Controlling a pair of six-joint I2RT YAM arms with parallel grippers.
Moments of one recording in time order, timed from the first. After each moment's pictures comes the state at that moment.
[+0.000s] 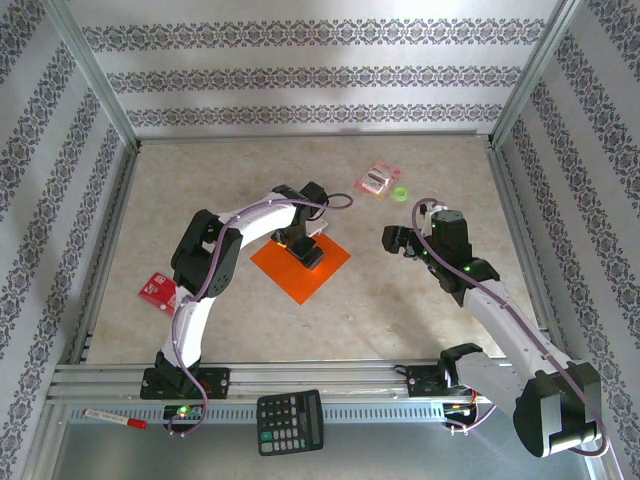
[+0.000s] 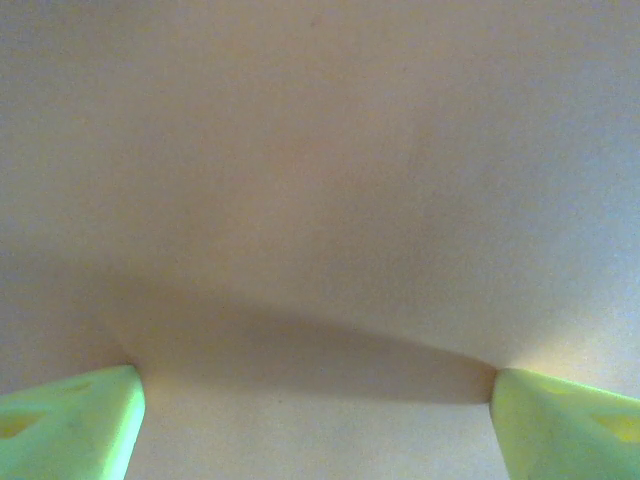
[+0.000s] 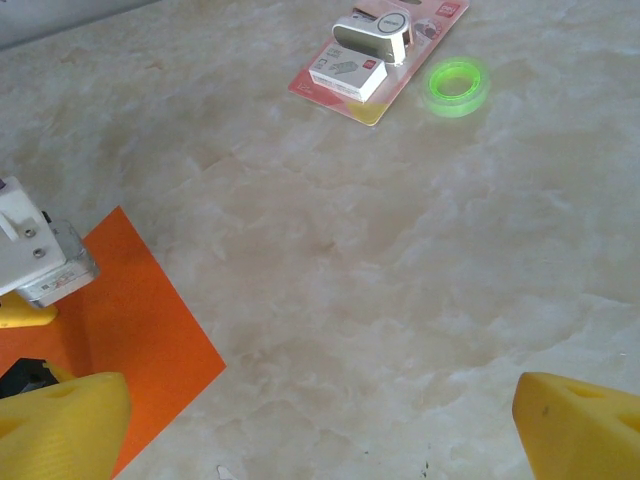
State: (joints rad) left arm -0.58 2.16 1.63 -0.99 0.02 0.09; right arm 0.24 0.99 0.63 -0.28 -0.09 0.37
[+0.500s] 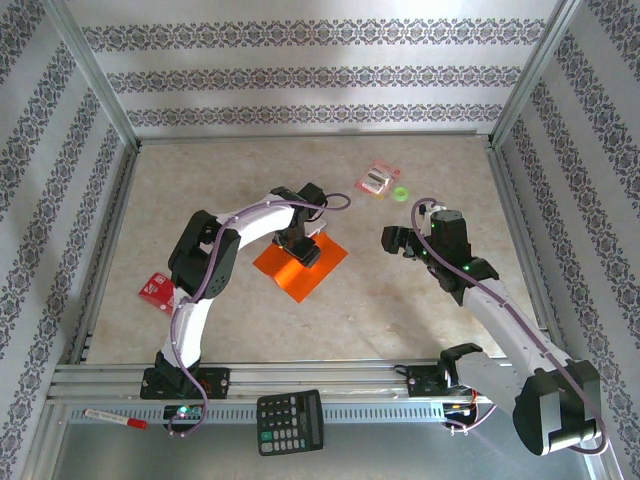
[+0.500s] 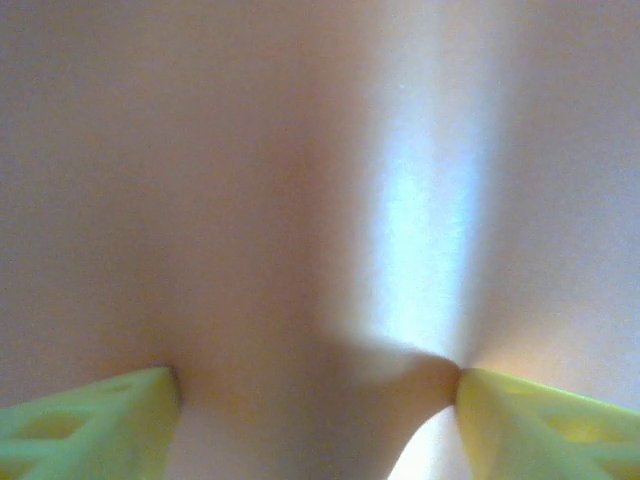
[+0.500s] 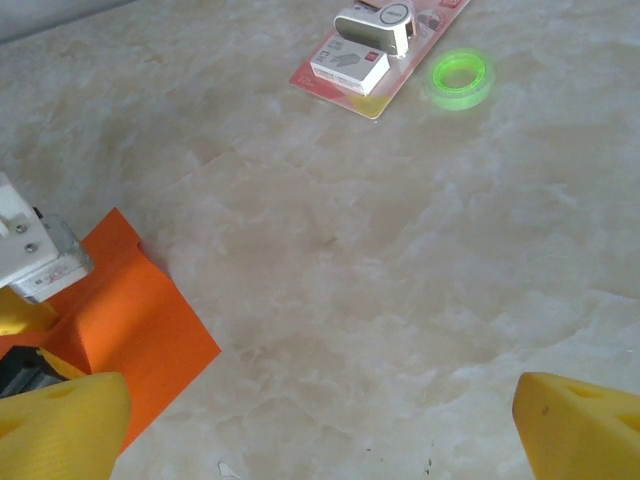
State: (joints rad) left arm -0.58 2.13 1.59 -0.96 0.03 0.04; right arm 0.24 1.00 0.63 -0.28 -0.10 0.37
